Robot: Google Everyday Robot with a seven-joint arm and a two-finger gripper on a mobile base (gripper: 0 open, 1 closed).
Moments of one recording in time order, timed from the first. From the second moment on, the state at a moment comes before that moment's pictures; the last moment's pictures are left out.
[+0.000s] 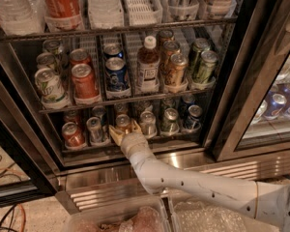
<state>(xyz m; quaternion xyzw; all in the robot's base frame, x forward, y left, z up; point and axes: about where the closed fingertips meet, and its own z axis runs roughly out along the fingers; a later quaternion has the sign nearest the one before) 0.671 0.073 0.601 -0.13 0.73 0.16 0.65</state>
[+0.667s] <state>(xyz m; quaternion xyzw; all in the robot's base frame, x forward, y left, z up) 0.672 0.076 0.601 -0.14 0.73 0.16 0.65</state>
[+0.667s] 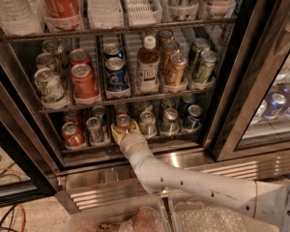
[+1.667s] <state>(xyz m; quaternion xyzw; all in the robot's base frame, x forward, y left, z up) 0.662 0.065 0.626 -0.14 0.72 0.15 0.66</state>
